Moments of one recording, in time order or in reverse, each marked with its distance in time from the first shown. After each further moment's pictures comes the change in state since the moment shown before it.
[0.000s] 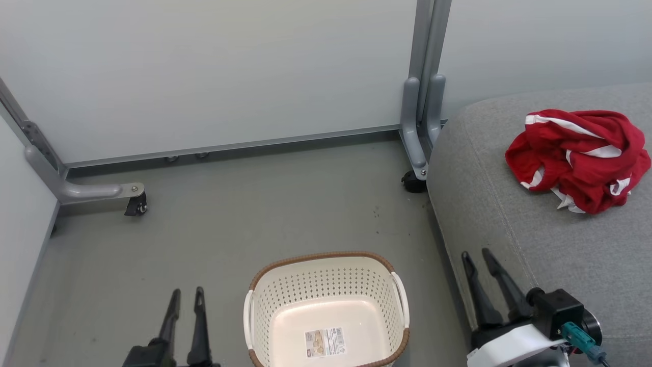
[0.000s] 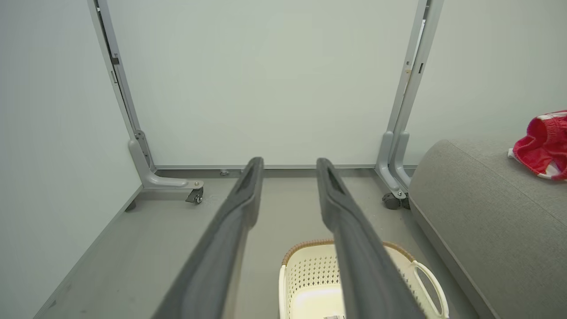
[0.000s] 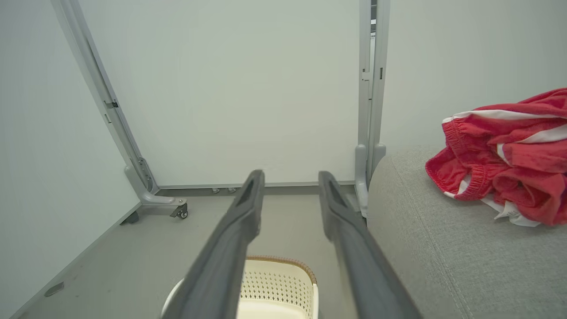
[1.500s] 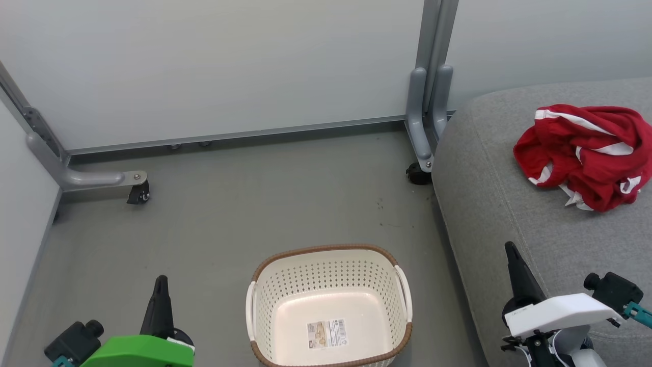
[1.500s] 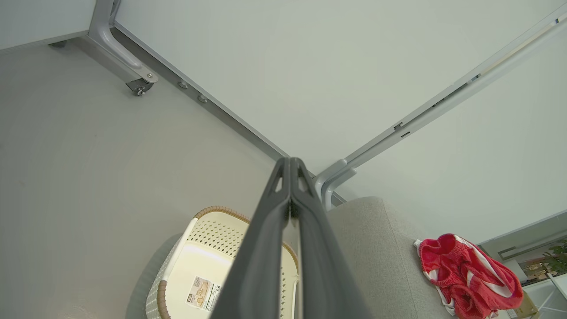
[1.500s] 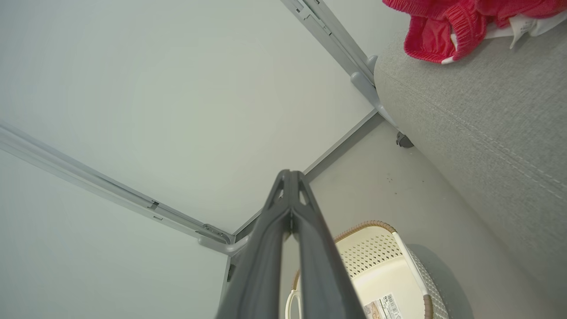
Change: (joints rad) left arm -0.109 0.025 0.080 0.085 -0.733 -0.097 0.151; right arm -0.059 -0.012 -0.086 0.068 0.731 -0.001 0.154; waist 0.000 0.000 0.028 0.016
